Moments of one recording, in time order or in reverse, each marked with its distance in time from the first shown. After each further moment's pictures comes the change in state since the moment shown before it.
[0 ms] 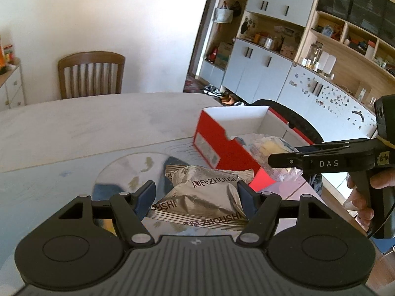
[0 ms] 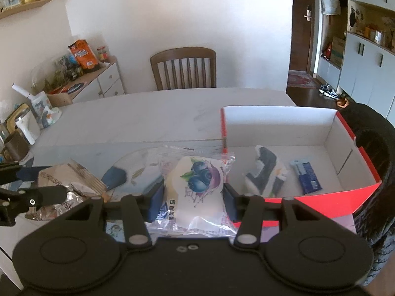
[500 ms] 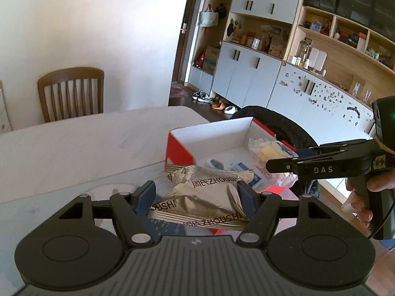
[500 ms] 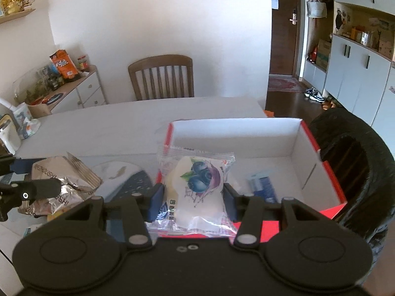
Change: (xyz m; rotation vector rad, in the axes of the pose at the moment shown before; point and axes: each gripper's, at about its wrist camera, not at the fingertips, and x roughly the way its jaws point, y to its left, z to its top) left arm 0.057 -0.061 0.043 0.072 -0.030 -0.016; right arm -0.001 -0.076 0.017 0.002 -0.029 -0.061
